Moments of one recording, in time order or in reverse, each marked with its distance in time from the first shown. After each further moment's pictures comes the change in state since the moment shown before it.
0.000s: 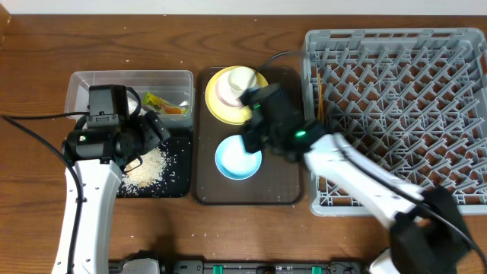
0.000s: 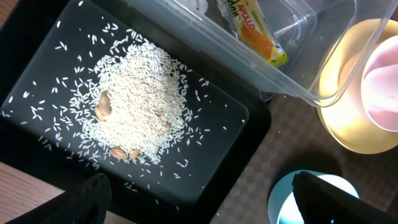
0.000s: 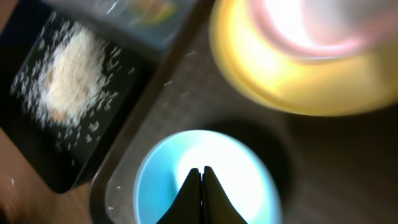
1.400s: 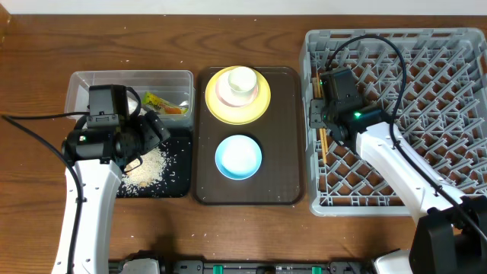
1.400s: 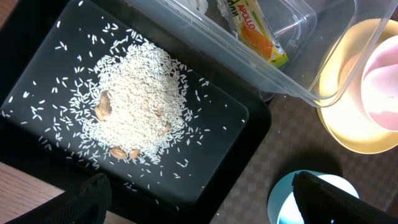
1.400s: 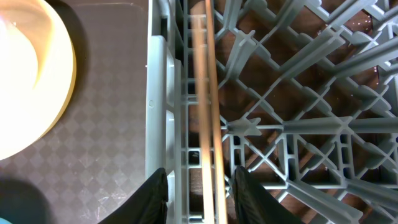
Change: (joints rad) left arm 0.000 0.000 0.000 0.000 0.000 0.000; right arm -0.381 -0.118 -0.069 -0.163 0.366 0.024
